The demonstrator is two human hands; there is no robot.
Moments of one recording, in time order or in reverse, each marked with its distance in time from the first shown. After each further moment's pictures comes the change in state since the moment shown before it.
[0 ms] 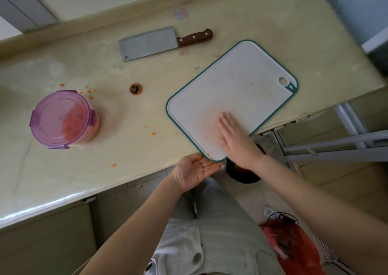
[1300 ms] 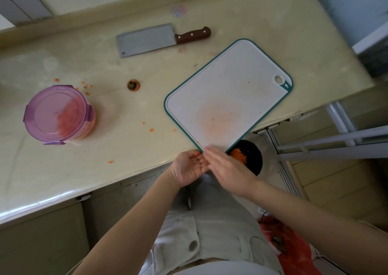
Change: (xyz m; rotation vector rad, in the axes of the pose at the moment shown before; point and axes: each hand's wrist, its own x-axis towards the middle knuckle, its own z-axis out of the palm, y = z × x) left_hand 0.001 0.001 -0.004 -0.035 -0.078 0.001; right_hand -0.056 -0.028 0.040 -0.151 0.216 -0.385
